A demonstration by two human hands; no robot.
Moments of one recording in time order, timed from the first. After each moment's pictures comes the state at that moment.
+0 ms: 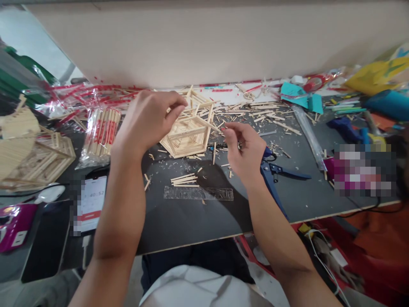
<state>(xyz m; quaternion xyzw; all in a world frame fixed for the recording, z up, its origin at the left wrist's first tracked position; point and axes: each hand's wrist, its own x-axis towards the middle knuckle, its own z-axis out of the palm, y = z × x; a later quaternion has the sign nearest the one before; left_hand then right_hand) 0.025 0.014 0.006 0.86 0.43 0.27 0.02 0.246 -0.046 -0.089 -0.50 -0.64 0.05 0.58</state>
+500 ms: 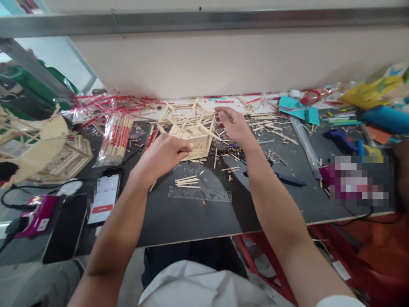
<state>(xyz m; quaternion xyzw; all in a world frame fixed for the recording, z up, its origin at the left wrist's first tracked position) 0.020 -0.031 -0.005 0.86 0.45 0.16 0.15 0.270 0.062 -0.087 -0.46 -0.67 0.30 0.50</state>
